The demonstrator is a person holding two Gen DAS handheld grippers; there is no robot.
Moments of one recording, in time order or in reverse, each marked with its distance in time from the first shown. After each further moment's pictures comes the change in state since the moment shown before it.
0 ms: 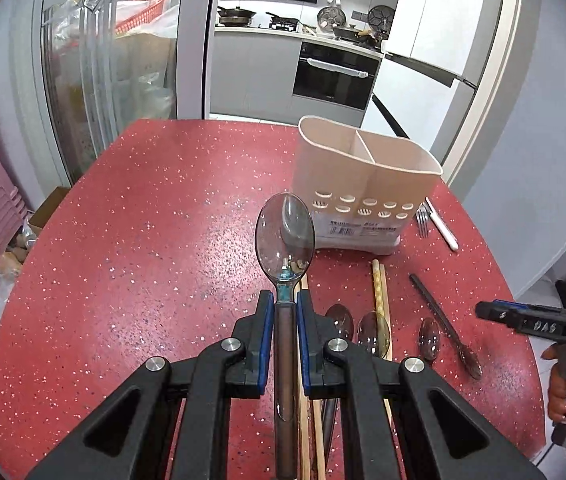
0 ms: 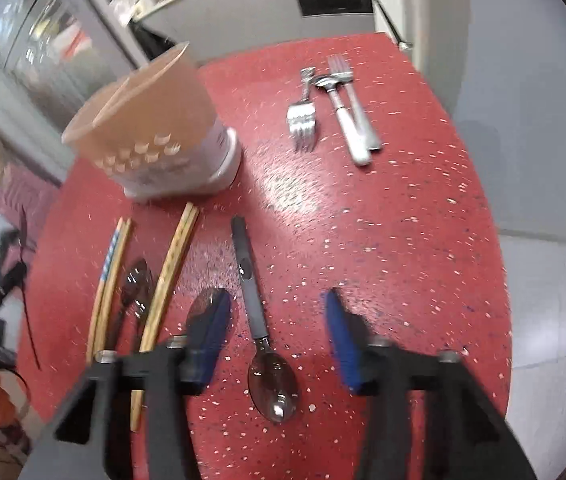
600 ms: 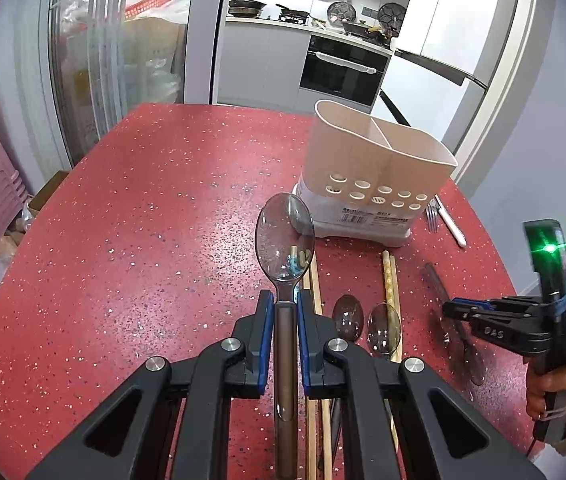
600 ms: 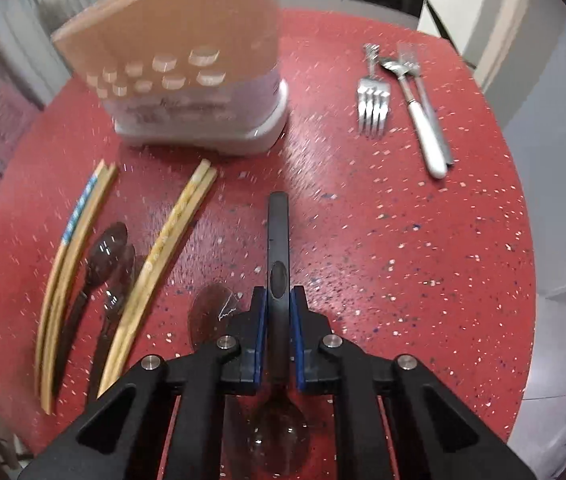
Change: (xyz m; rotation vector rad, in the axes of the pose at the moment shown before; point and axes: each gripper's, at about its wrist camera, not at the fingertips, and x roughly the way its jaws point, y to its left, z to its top) left arm 0.008 0.008 -0.009 -0.037 0.019 -0.001; right arm 0.048 0.043 0.007 -0.171 0.080 -0.101
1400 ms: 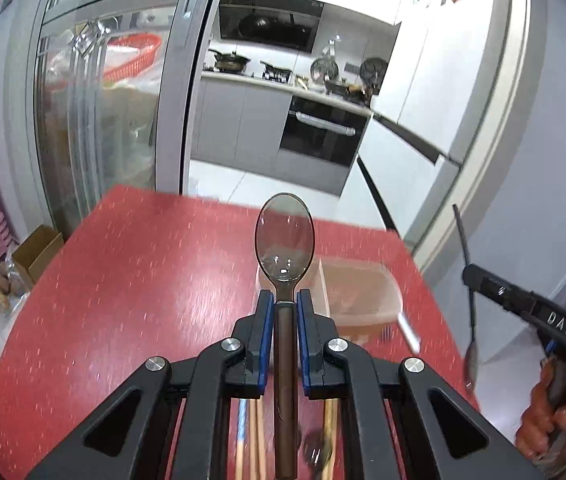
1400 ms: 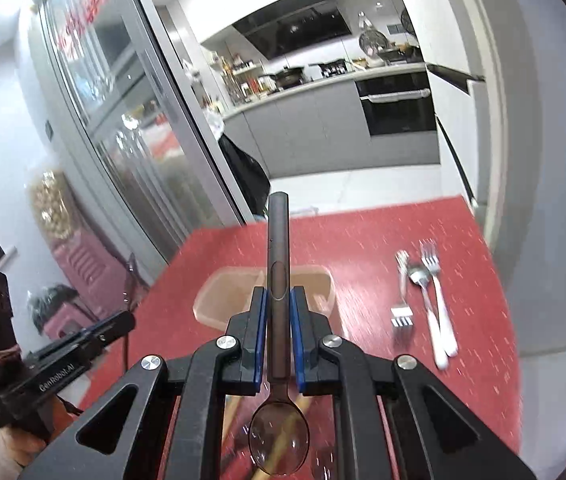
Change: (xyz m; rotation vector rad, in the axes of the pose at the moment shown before) left arm -0.028 -0.038 0.113 -0.017 -0.209 -0.077; right arm -0.143 -0.002 0.086 0.109 -0.559 0.282
